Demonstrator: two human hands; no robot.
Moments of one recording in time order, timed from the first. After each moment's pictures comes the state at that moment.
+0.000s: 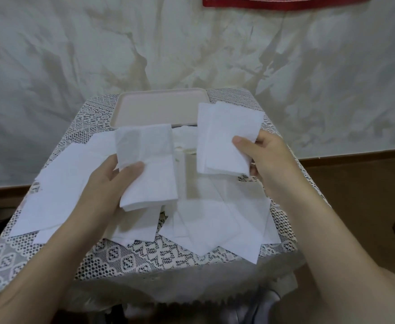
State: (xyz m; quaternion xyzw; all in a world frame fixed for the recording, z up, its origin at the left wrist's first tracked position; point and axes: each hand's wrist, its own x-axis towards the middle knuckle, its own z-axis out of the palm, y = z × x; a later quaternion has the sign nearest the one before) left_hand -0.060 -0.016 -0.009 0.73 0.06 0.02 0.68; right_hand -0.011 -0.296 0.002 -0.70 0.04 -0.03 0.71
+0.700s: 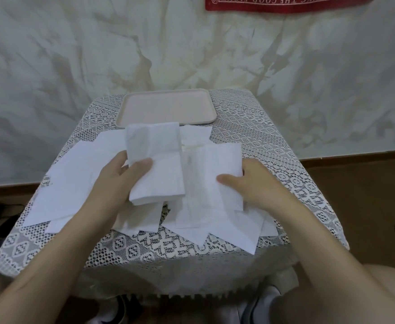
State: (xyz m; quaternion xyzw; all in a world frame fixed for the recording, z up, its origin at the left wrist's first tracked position) left_hand -0.063 -0.021 -0.006 0.74 0.05 0.02 0.67; right_hand -0.040 -0.288 -0.013 -0.88 0.00 0.08 0.47
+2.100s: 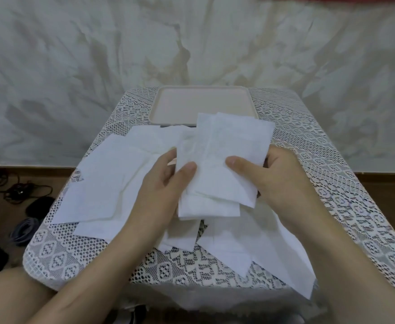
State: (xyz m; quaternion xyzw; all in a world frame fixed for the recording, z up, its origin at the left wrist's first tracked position) left_hand -0.057 -0.030 -0.019 0.72 0.04 0.06 0.69; right_hand -0.027 -0.224 0.012 -0.76 -0.04 0.01 0.65
